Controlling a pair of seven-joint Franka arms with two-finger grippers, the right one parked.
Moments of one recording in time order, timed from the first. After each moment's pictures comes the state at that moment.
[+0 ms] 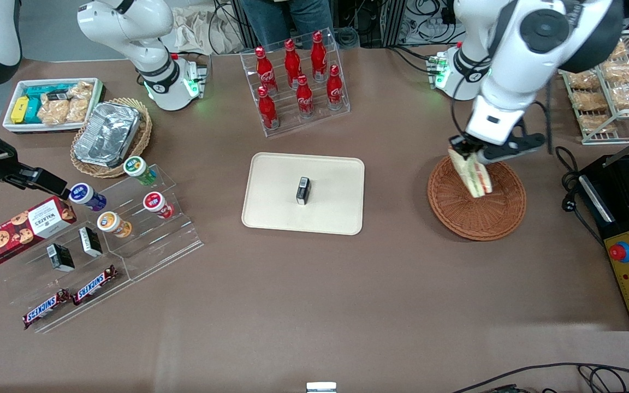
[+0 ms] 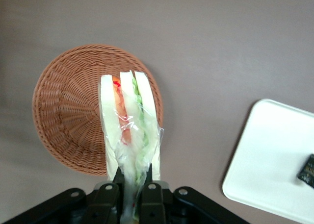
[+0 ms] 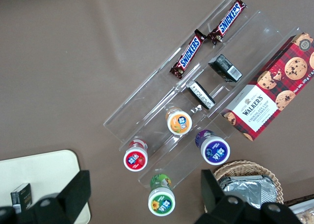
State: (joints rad) arm -0.23 -0.24 -0.19 -2.18 0.04 1.98 -0.62
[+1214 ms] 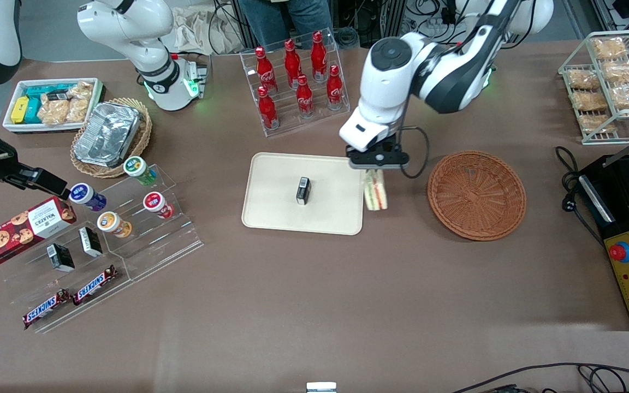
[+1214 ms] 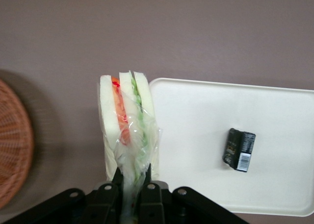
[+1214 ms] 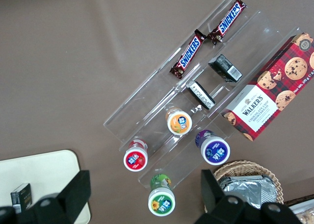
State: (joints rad) arm -0.57 0.13 -0.19 -2.02 0.11 2.26 -0.81
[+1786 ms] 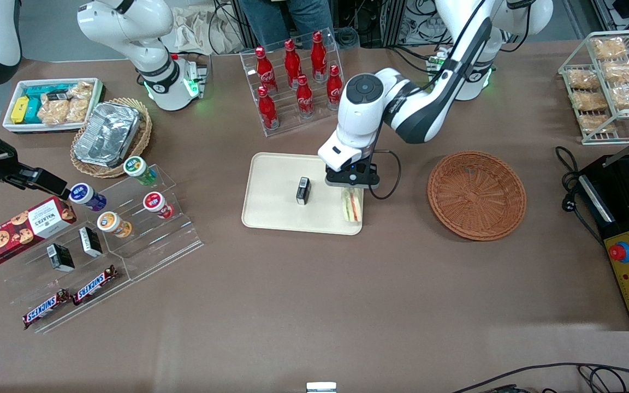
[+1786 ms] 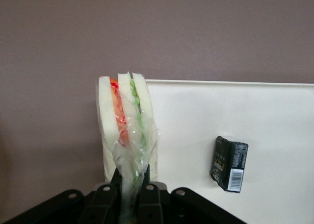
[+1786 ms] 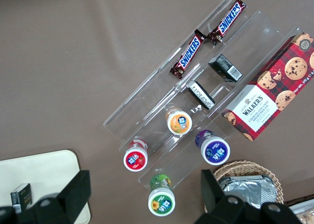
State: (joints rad) arm -0.60 0.31 -0.19 -1.98 0.15 2.42 -0.81
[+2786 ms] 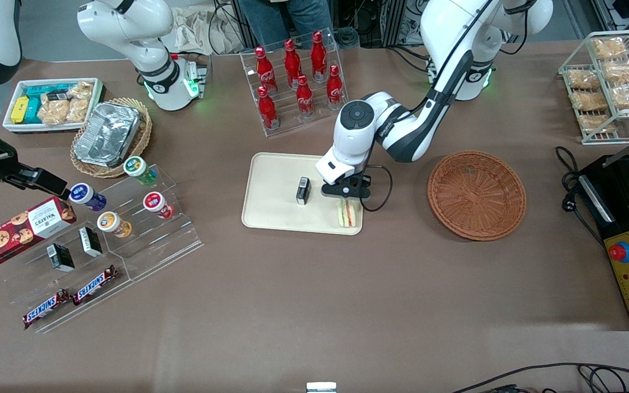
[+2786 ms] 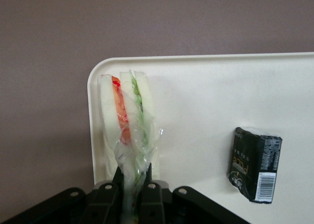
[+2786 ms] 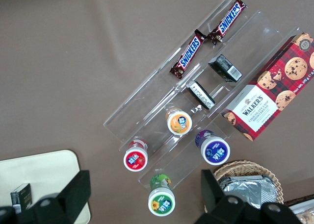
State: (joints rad) arm -0.60 0.43 -0.20 -1.98 0.16 2.49 -0.77
